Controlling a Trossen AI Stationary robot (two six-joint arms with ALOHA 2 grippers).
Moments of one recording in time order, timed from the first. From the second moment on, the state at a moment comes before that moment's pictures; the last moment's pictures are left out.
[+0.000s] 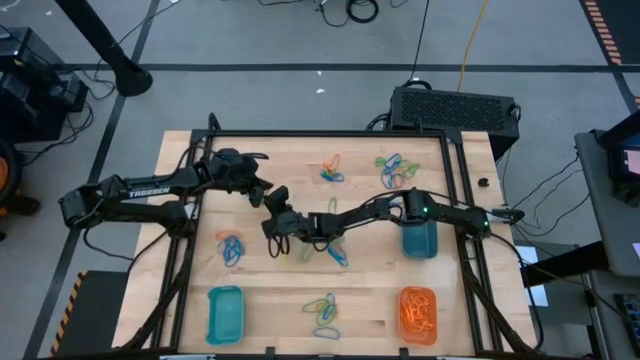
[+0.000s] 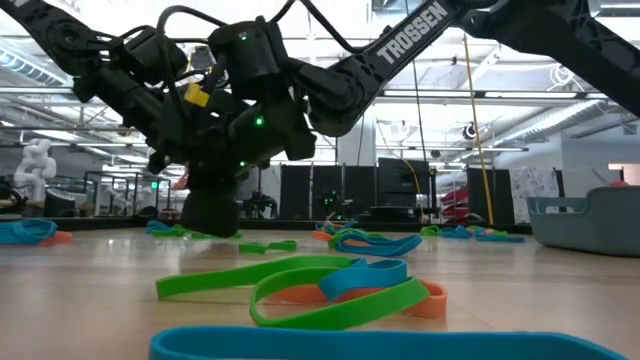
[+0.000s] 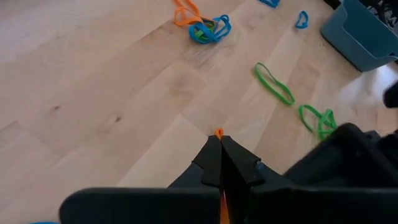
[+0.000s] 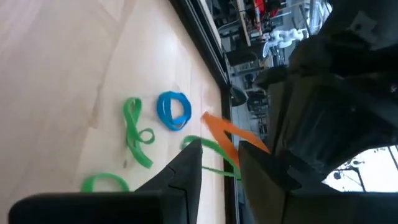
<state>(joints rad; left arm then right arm) 0.53 1.03 0.41 -0.03 0.25 -0.33 0.05 2.51 1.78 0.44 0.74 -1.03</state>
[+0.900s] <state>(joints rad) 0.53 1.03 0.41 -0.04 0.21 -0.23 0.03 2.51 1.78 0.47 0.71 -1.01</state>
